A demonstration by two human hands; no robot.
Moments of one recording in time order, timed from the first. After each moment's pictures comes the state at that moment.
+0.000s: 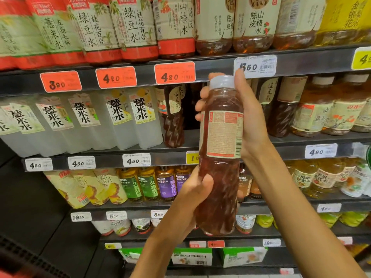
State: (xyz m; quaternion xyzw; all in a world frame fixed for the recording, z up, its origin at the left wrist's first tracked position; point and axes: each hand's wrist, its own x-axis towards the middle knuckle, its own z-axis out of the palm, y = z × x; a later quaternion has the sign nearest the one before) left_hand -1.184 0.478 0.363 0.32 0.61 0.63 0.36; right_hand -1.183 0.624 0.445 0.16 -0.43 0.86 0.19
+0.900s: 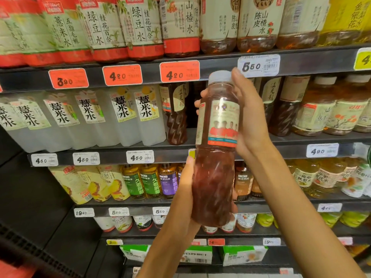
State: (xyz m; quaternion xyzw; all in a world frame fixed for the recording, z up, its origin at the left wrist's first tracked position) left_hand -1.177 0.479 0.352 0.18 0.41 0.76 0.46; right_hand -1.184 0.619 0.445 0.10 -0.47 0.85 0.22
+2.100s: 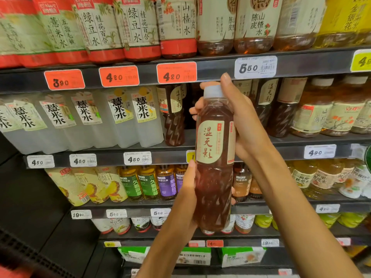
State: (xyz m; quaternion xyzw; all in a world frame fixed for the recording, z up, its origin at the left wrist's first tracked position) left_hand -1.190 0.496 0.336 0.15 0.51 0.73 0.42; right_hand -1.181 0.623 0.442 0.08 -0.58 0.78 0.23
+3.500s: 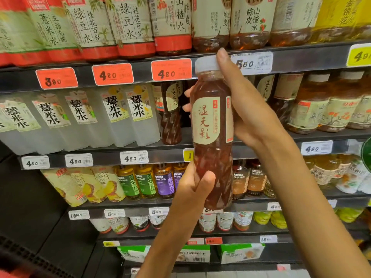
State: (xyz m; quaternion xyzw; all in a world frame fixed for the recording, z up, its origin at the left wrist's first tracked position) left_hand -1.185 0.494 0.335 0.32 0.58 0.70 0.26; right_hand -1.171 0.628 0.467 0.07 -0.66 0.71 0.23
